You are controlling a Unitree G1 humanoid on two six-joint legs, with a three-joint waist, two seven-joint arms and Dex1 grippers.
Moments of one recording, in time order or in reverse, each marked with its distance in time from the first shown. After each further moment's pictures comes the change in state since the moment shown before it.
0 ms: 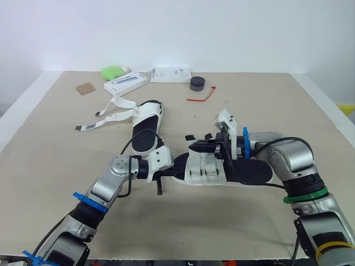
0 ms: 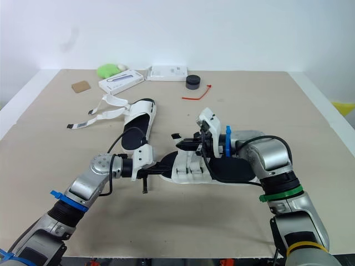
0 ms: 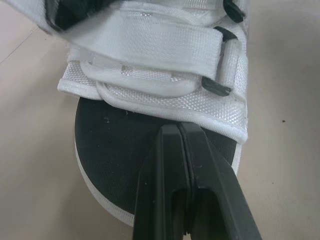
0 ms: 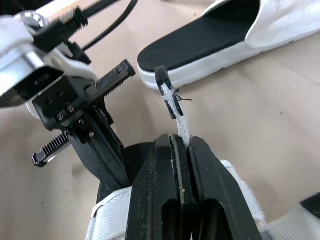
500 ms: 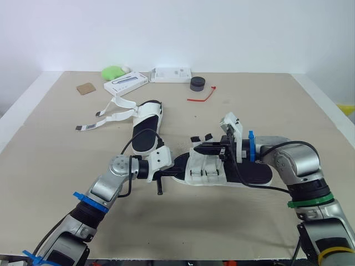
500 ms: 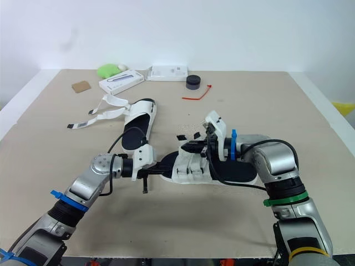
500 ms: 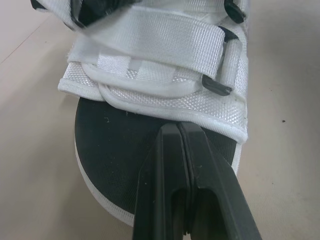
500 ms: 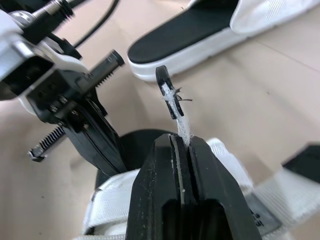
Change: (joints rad) left arm -0.003 0.000 -0.003 0.001 0.000 0.000 -0.001; right arm 0.056 -0.013 -0.045 -0.031 -0.008 0.033 -0.022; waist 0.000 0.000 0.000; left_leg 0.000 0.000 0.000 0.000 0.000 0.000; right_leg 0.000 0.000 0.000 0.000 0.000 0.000
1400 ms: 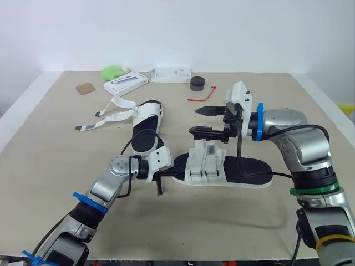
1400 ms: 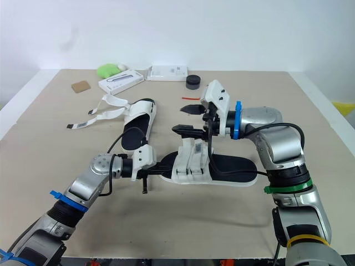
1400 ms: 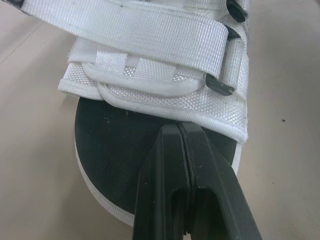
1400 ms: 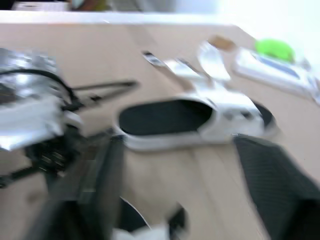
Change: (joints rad) left arm 0.004 0.004 -0.003 -0.008 0.000 0.000 0.002; right arm -0.123 0.000 -0.023 -0.105 -0.106 -0.275 0.108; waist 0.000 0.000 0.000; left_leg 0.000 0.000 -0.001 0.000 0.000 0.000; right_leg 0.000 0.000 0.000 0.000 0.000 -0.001
